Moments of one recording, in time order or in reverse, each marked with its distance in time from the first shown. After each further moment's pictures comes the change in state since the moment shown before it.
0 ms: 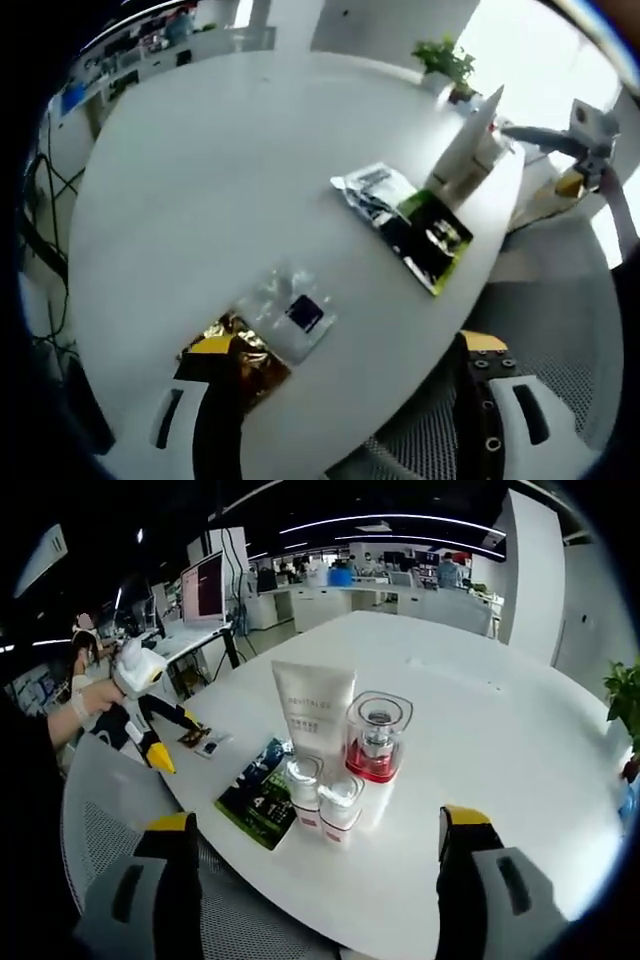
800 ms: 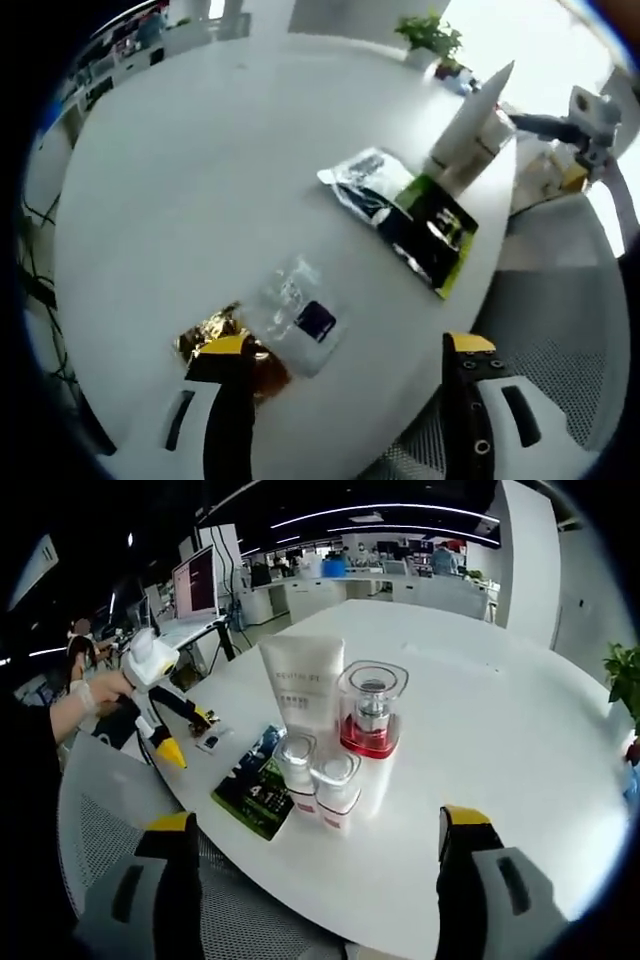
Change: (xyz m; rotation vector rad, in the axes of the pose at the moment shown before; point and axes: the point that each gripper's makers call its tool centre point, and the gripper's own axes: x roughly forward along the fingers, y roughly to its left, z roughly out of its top) left arm 0.020 -0.004 0.016 0.101 0.089 -0.028; right arm 0.004 -0.004 -0.018 0.047 0.030 -0.004
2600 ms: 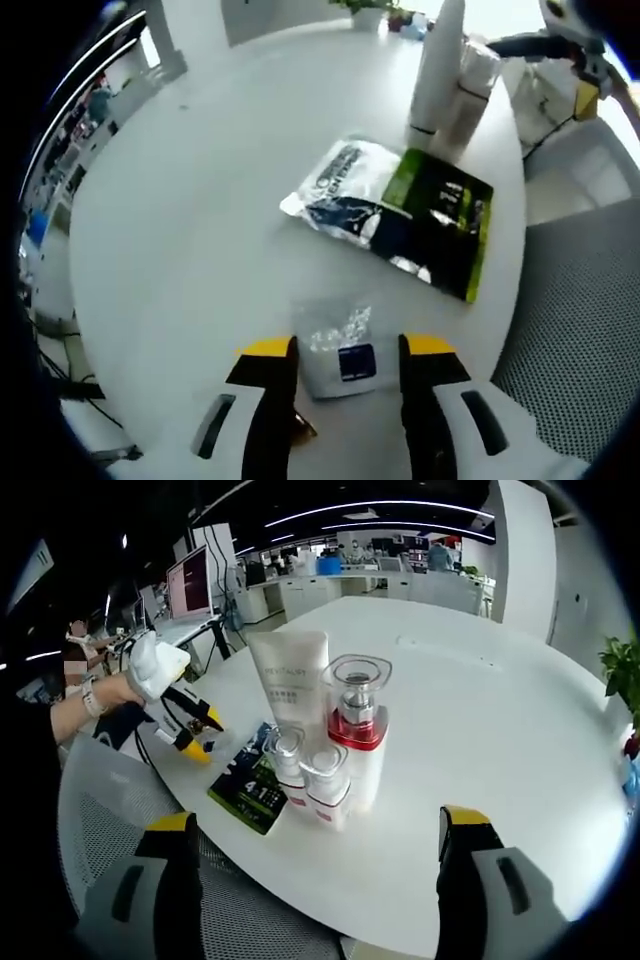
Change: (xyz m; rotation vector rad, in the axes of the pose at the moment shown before) left arm 0.026 0.002 0.023 0.349 0.075 0.116; right arm -0.005 -0.007 -0.004 0.014 0.011 -0.011
